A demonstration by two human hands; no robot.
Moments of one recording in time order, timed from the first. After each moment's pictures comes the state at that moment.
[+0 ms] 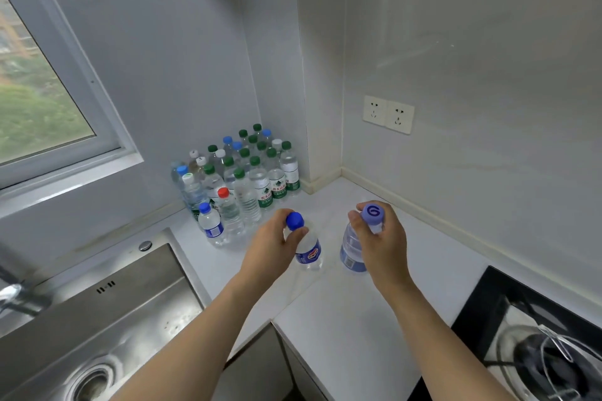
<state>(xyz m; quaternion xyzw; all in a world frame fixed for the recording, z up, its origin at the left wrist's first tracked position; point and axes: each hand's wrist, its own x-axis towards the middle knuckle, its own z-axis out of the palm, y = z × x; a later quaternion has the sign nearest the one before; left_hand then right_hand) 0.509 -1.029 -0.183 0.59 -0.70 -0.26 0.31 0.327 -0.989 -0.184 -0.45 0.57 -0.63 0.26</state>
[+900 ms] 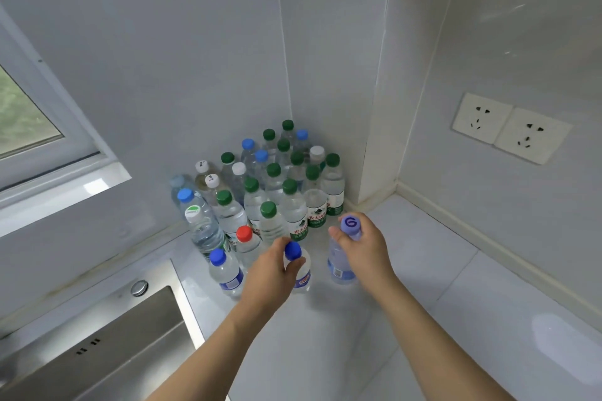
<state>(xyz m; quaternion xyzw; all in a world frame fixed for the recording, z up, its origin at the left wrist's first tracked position) 0.595 -1.257 -0.279 0.66 -0.67 -0.25 0.24 0.419 -1.266 -0.259 -0.47 0.63 -0.48 0.38</state>
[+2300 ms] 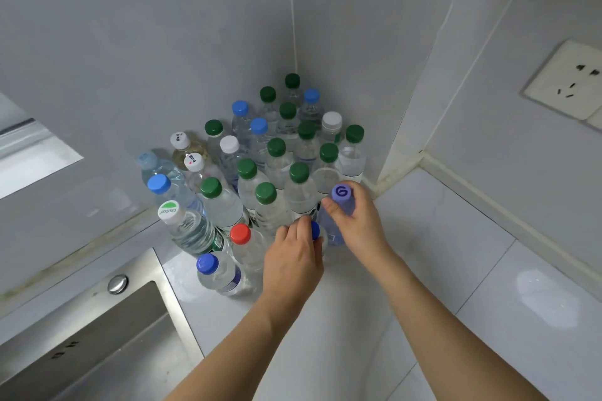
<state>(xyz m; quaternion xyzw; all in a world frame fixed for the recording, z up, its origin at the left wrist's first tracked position) 0.578 -1.324 -0.338 0.62 -0.75 -0.07 0.21 0.445 -1.365 -0.324 -0.51 0.63 -0.44 0.38</state>
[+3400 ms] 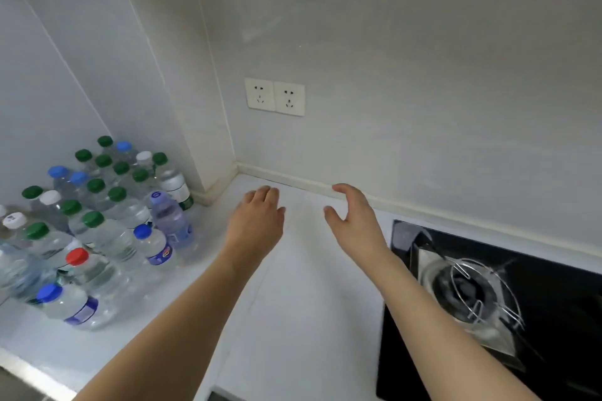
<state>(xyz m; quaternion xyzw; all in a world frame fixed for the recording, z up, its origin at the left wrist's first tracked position) 0.392 -1.162 -0.208 0.40 -0.91 -0.05 0.12 0.253 -1.036 -0.200 -0.42 0.78 -0.44 0.16</state>
